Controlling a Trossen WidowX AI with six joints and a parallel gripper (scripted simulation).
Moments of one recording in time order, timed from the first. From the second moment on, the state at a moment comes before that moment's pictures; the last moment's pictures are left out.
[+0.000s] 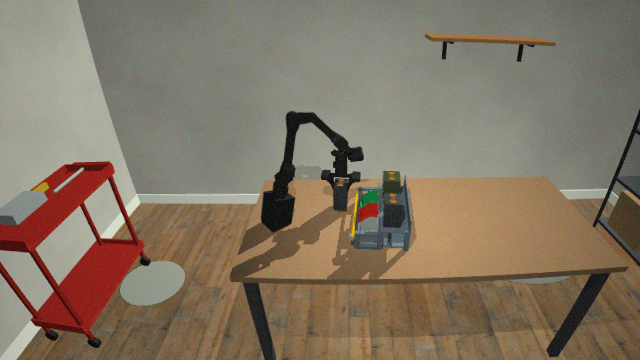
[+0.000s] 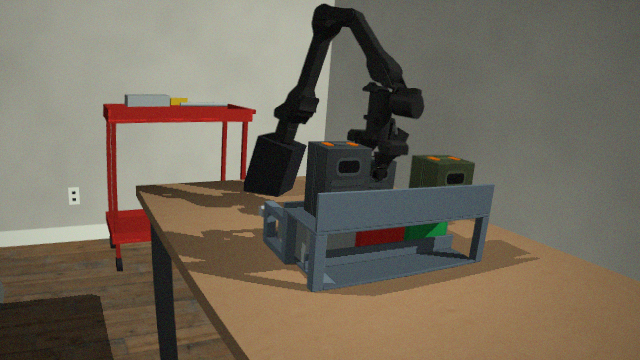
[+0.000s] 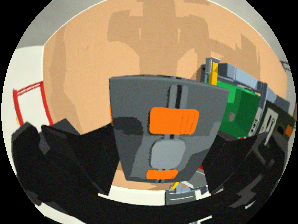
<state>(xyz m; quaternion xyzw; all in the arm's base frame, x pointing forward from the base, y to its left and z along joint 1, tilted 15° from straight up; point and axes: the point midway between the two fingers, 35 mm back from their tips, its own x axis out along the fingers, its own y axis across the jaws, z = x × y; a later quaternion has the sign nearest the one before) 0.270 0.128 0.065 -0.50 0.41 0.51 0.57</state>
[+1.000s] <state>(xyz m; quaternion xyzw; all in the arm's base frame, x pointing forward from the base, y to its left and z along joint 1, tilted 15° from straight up) 0.268 0.127 0.064 -0.50 0.41 0.51 0.57</state>
